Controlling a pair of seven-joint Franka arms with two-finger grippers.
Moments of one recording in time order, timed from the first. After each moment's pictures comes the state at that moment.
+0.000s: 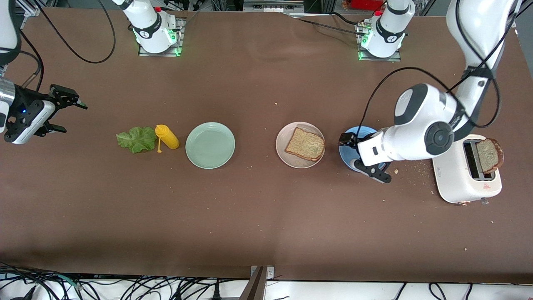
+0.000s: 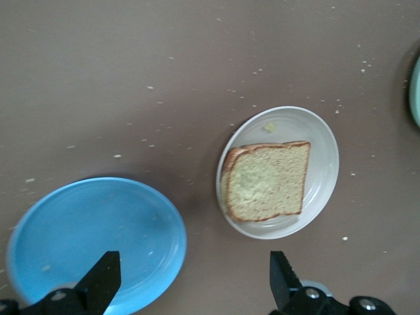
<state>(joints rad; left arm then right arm) 0.22 0.48 -0.57 -1.61 0.00 1.86 0.06 -0.13 0.14 -0.03 -1.71 0.26 1.66 -1.00</state>
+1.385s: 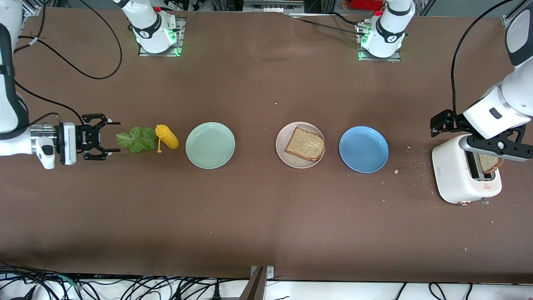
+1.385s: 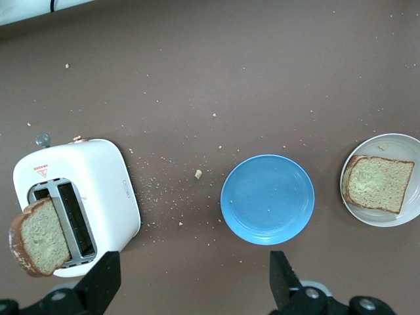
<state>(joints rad) 0.36 0.27 -0.55 -1.38 0.18 1.58 0.05 -0.23 0.52 -0.03 -1.70 0.72 1.55 -1.76</state>
